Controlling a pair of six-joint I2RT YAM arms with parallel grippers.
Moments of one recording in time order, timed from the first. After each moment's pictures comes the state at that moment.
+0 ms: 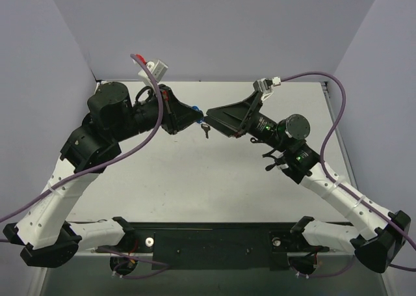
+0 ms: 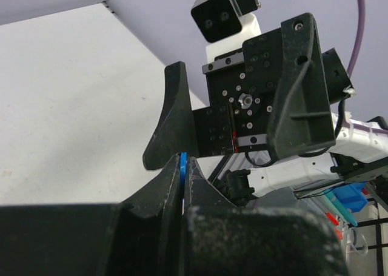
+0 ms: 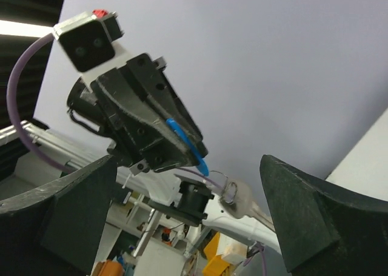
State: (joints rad) left arm -0.73 1.16 1.68 -0.62 0.27 -0.52; right arm 0.70 1.09 1.02 0.42 -0.39 1.30
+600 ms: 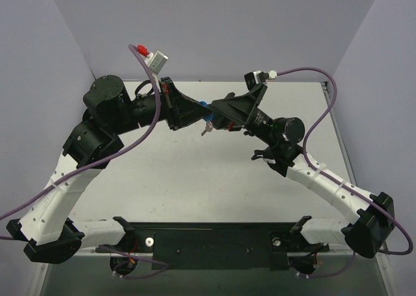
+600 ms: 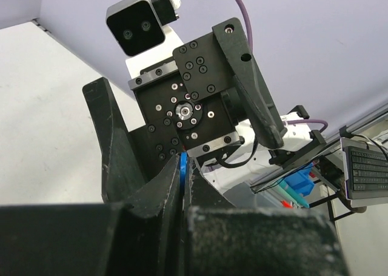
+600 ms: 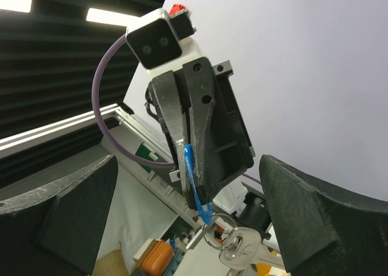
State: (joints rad) left arm -0.72 1.21 1.74 -0.49 0.46 -0.63; right arm 0.74 1.24 1.02 0.92 -0.42 1.55
